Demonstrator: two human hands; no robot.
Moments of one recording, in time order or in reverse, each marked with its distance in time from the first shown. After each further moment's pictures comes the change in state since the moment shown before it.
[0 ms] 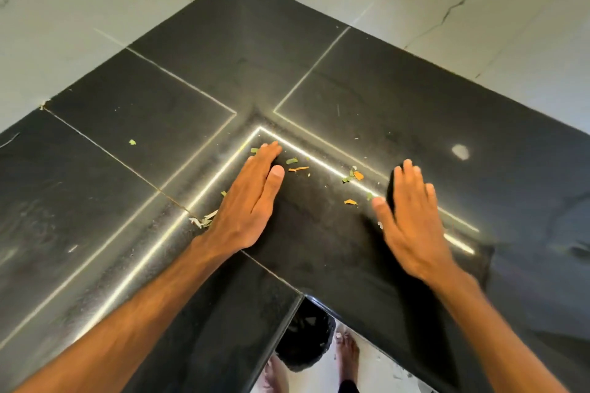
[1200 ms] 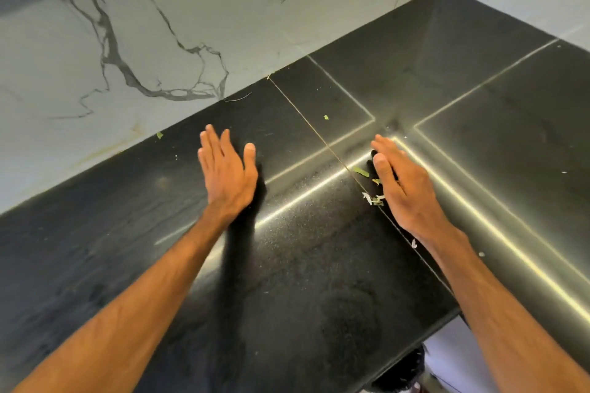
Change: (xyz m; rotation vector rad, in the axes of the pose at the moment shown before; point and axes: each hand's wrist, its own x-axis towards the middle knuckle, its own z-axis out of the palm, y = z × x) left_hand -0.126 -0.151 -0.202 0.591 0.631 -0.576; right_hand 0.036 -0.244 0.075 0.575 -0.139 -0.508
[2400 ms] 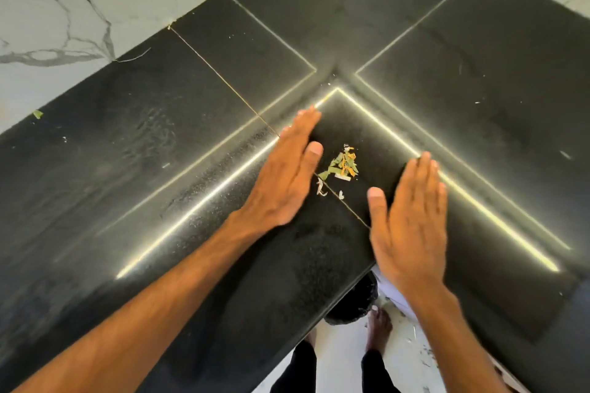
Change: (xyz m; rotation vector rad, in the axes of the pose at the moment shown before) left_hand -0.113 0.161 0.042 -0.553 -0.468 0.528; right_hand -0.138 0.028 -0.034 -0.657 0.157 0.406
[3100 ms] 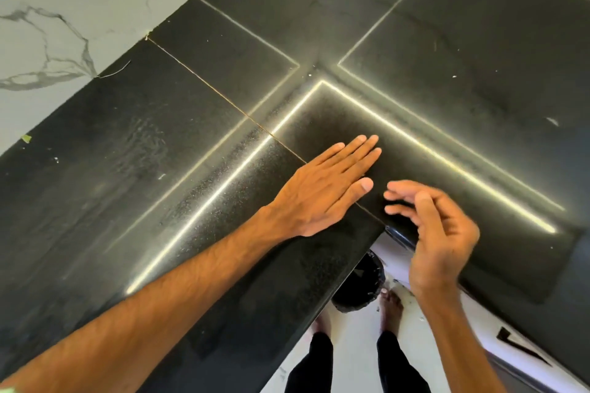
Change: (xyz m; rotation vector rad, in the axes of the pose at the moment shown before) left_hand -0.004 0.020 0.032 0.489 -0.429 0.467; right_hand -0.043 0.008 -0.016 1.290 0.342 0.172
